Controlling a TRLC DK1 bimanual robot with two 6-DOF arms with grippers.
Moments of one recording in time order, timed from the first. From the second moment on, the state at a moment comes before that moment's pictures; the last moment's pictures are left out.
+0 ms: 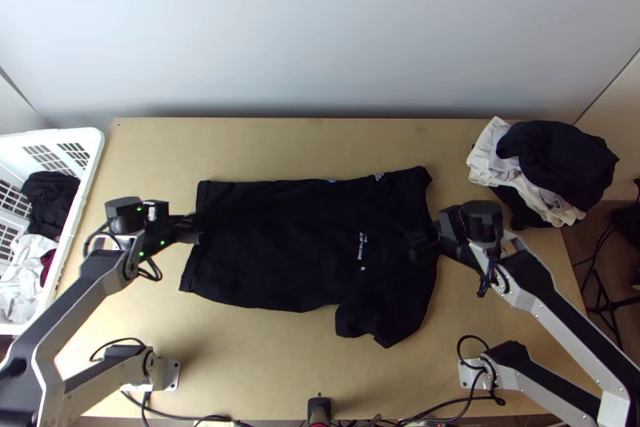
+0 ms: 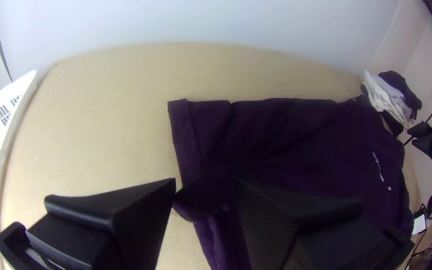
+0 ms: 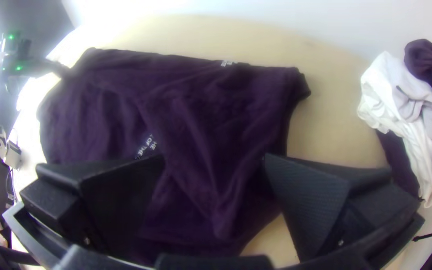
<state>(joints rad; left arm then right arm) 0.04 1.17 0.58 -0.10 0.25 0.05 0.37 1.04 0.65 -0.36 -0.11 0.03</state>
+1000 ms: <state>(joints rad) 0.04 0.98 0.63 -0.83 0.24 0.25 0.47 0.92 0.82 -0.83 -0.09 -0.01</state>
